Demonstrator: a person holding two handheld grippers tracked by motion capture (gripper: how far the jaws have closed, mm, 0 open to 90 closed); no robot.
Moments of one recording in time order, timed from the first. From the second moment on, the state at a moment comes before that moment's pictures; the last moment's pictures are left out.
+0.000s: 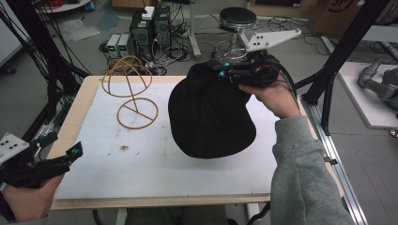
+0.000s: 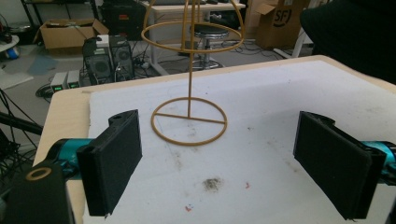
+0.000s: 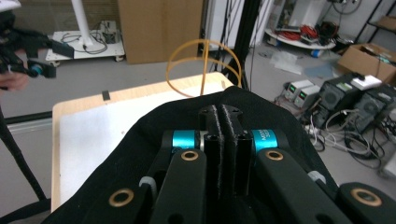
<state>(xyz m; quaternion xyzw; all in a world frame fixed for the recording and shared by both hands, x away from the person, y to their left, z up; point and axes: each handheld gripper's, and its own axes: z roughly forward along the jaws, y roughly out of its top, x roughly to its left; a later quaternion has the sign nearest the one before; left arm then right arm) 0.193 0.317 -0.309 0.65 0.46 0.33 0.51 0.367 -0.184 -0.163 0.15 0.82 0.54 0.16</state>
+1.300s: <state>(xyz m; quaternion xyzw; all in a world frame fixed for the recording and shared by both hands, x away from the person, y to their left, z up) 0.129 0.331 -0.325 0.65 0.49 0.33 0.48 0.439 -0.049 -0.110 0.09 0.79 0.59 0.14</state>
